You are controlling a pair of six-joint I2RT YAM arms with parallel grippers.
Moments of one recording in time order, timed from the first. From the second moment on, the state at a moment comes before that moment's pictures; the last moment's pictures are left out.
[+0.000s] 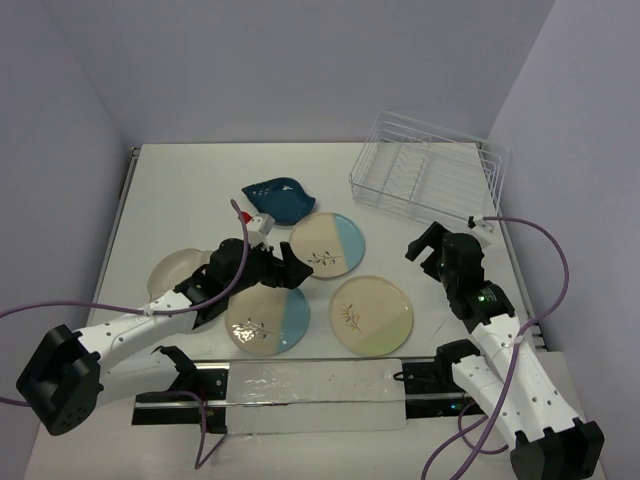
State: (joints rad) left arm -0.77 1.09 0.52 0.20 0.09 -0.60; right arm 0.24 0.66 0.58 -0.48 0.28 0.73
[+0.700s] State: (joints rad) left arm -0.99 1.21 0.51 0.12 0.04 -0.65; right arm 0.24 0.68 0.36 -0.58 0.11 0.84
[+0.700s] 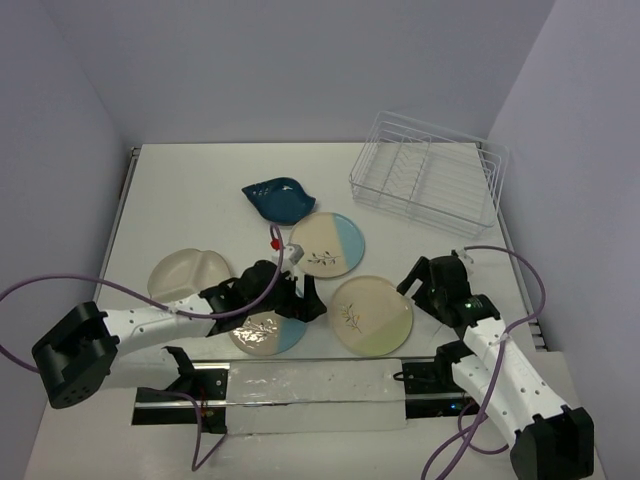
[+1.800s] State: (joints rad) left arm -1.03 1.67 0.75 0.17 0.04 -0.65; right arm 0.24 0.69 0.30 -0.55 -0.09 0.90
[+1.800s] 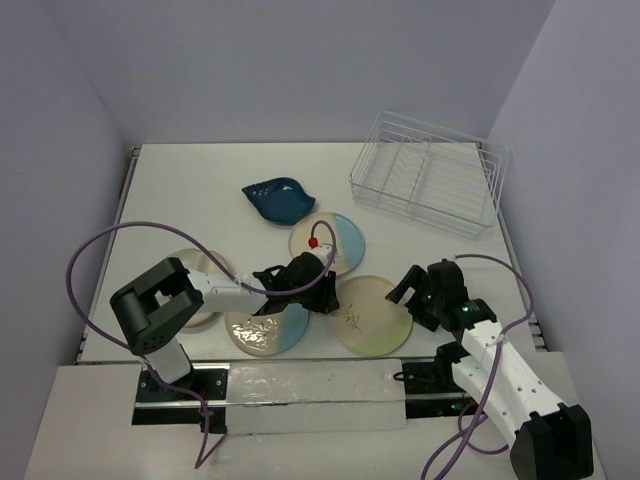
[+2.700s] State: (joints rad) left arm -1.00 1.63 0.68 0.21 -0.06 -0.68; right arm 0.30 0.61 0.31 -0.57 -0.27 0.70
